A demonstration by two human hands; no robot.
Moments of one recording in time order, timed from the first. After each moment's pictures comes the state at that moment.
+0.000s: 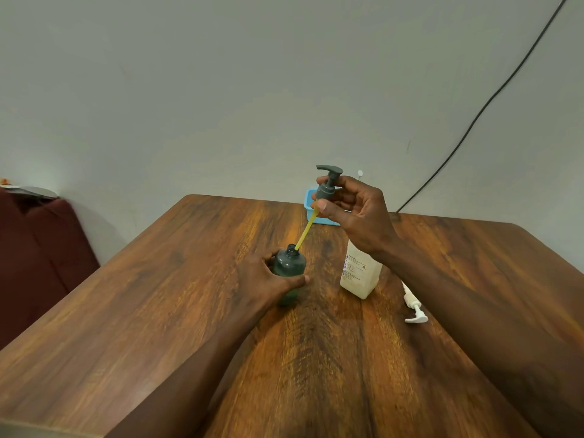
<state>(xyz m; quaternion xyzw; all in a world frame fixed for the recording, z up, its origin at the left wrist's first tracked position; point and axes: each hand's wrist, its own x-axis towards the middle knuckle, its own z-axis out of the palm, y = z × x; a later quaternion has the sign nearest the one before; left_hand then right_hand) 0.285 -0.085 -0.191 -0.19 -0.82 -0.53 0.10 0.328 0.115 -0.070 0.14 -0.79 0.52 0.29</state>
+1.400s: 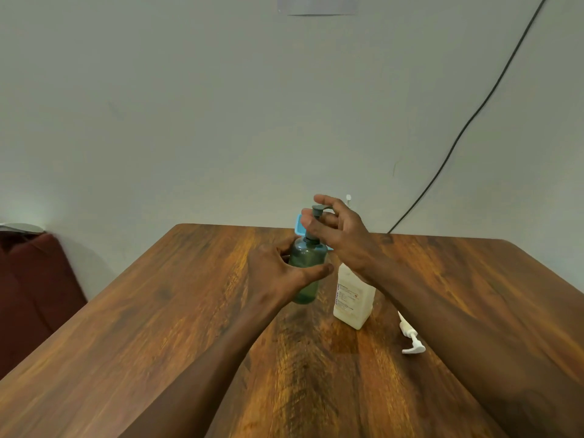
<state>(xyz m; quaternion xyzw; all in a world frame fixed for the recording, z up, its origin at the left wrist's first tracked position) 0.286 -0.037 -0.110 -0.26 -0.78 -0.53 0.19 0.325 0.113 -0.050 0.04 -0.78 0.60 0.16</state>
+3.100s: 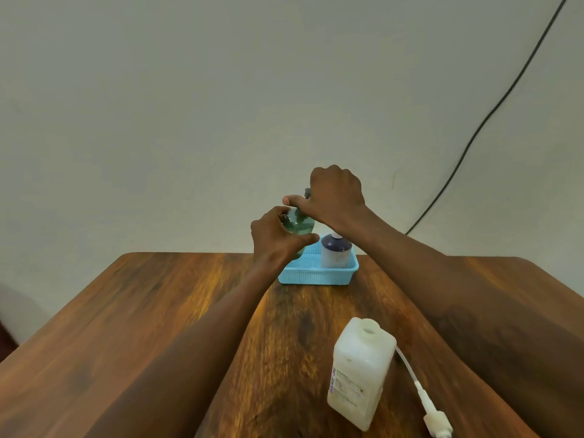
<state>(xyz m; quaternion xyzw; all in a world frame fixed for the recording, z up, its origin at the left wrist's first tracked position) 0.061 0.101 -0.099 -0.22 -0.81 -0.50 0.21 0.113 0.210 0.000 -0.09 -0.94 -0.01 0.31</state>
